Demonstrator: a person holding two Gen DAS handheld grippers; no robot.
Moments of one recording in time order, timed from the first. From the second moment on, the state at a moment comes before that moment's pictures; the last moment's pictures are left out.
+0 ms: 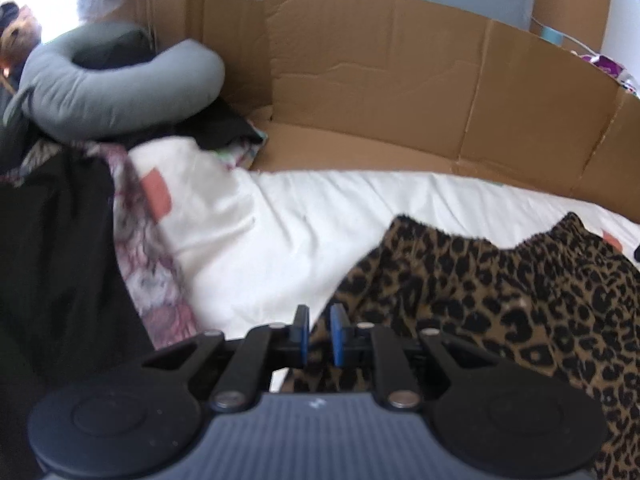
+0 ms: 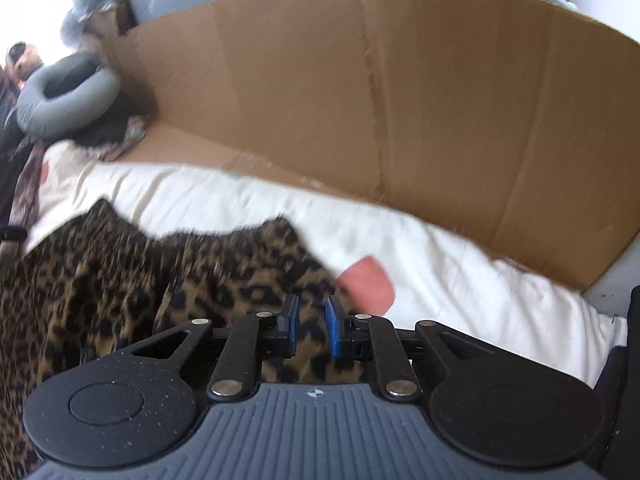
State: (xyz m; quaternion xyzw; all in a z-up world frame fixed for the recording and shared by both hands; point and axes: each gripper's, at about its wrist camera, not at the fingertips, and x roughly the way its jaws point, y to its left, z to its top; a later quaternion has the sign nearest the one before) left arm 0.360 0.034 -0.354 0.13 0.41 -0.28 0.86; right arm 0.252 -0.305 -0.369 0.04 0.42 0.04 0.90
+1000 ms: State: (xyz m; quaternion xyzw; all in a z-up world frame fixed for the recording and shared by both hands) left arm 0.333 0.084 -0.363 0.17 0.44 -0.26 0.84; right arm 0.203 -0.322 -0.381 0.02 0.46 -0.03 0.89
